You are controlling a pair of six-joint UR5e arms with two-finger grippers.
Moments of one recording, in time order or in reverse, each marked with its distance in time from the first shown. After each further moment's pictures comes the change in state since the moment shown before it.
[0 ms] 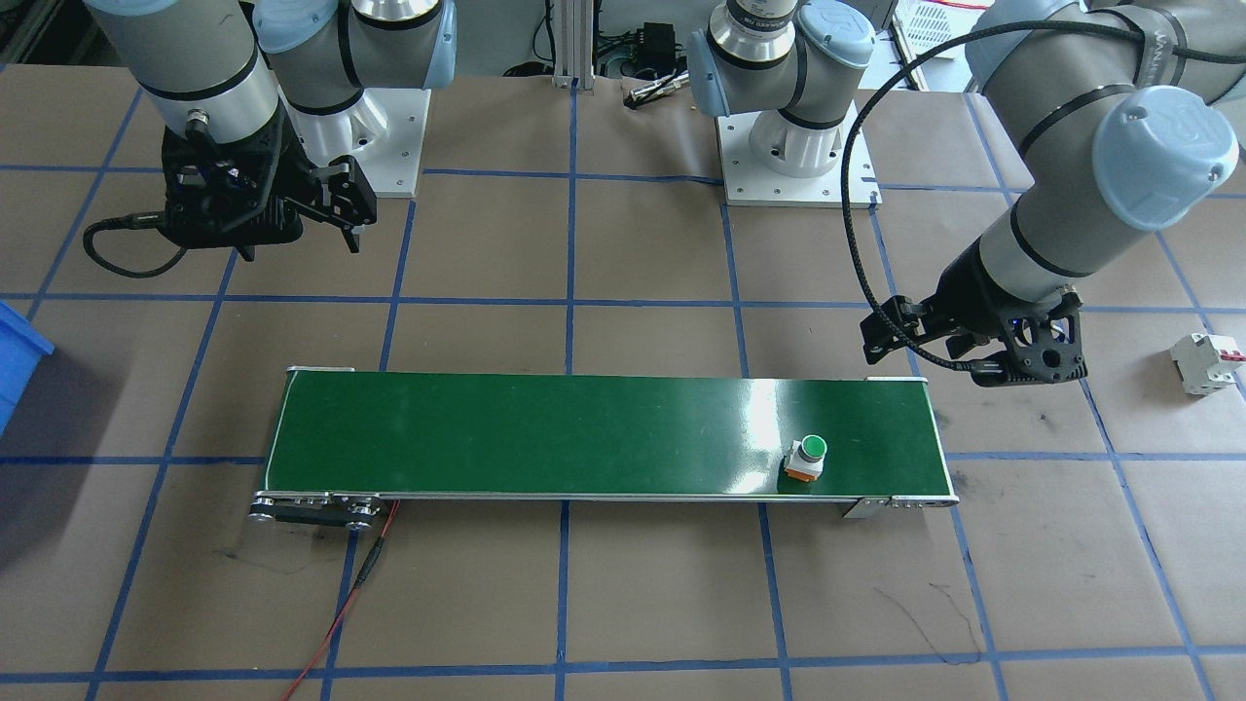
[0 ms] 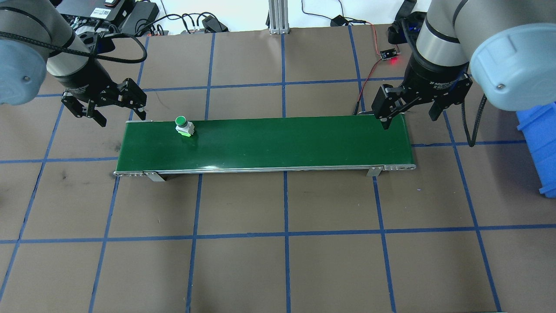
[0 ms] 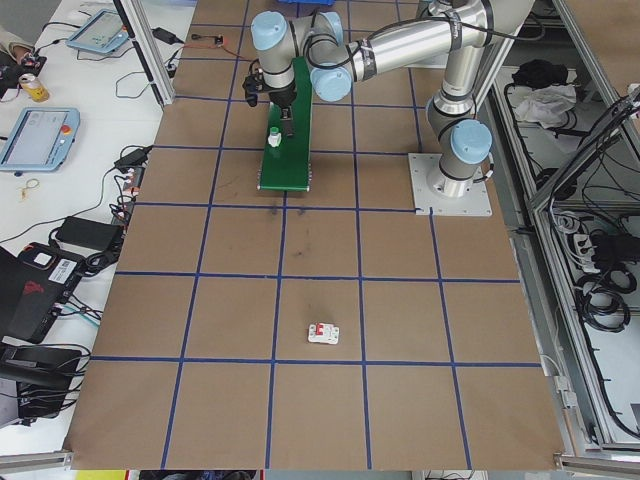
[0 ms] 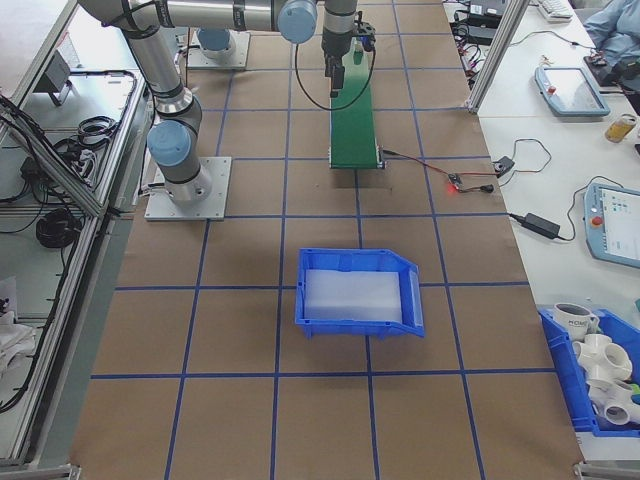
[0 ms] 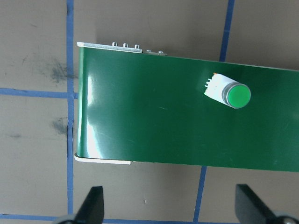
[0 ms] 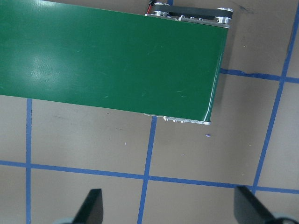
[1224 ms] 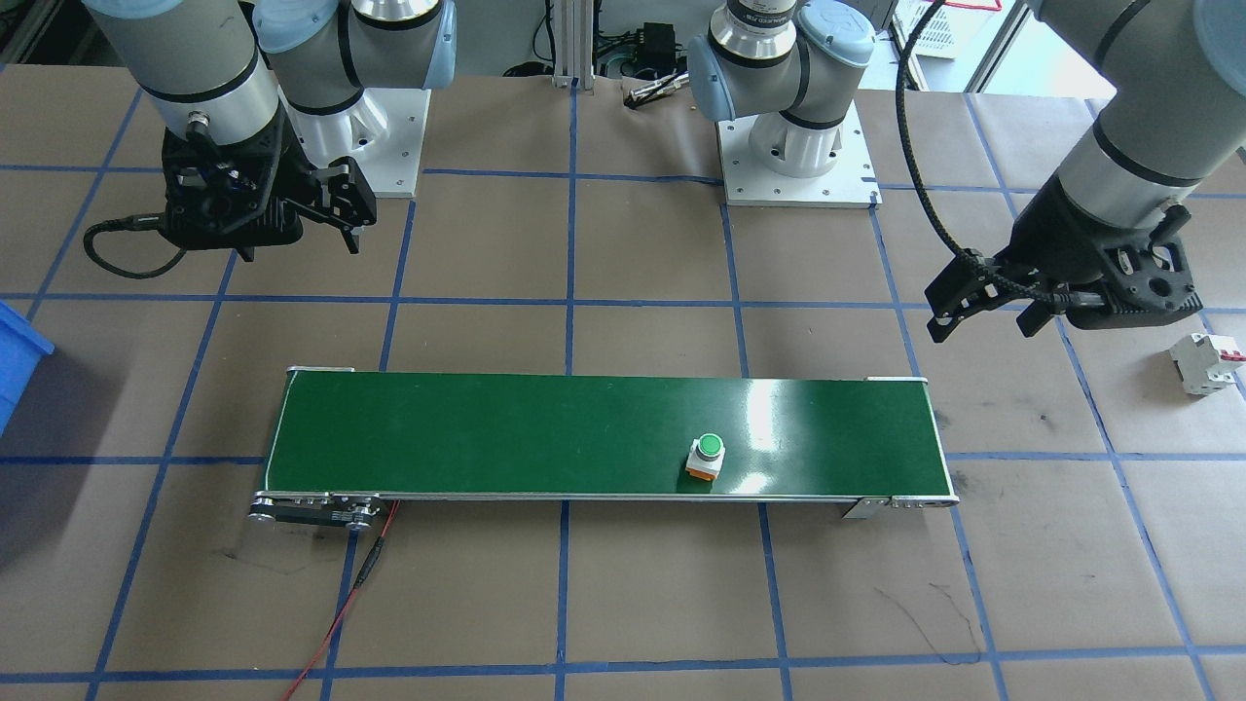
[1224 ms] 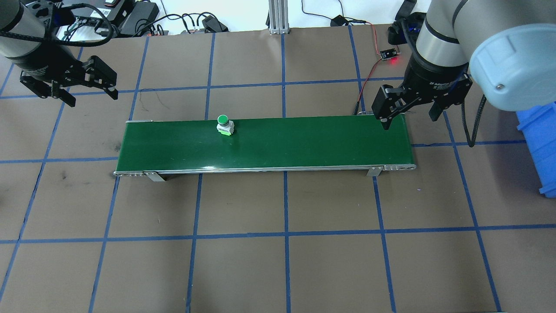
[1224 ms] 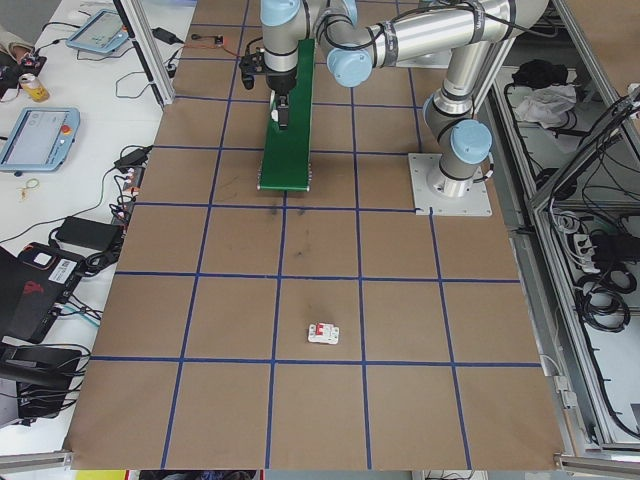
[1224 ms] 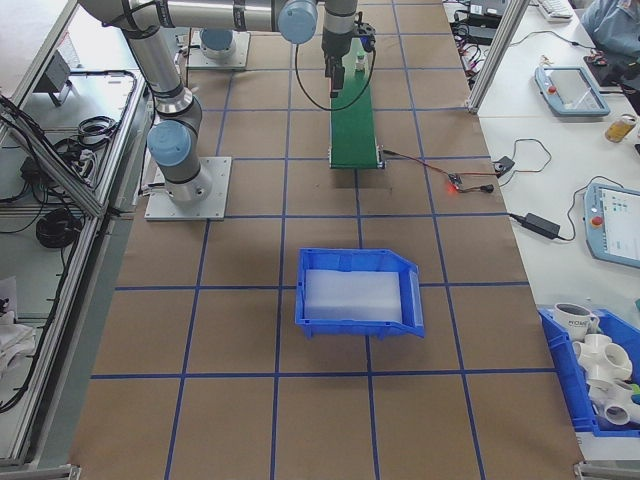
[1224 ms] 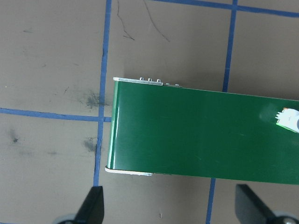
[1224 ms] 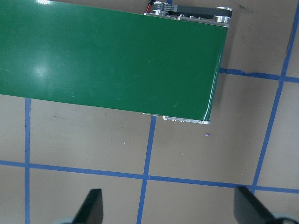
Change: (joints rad) left arm 0.060 0.079 0.043 0.023 -0.010 0.050; right arm 0.000 0.001 0.002 0.000 -0.002 0.000
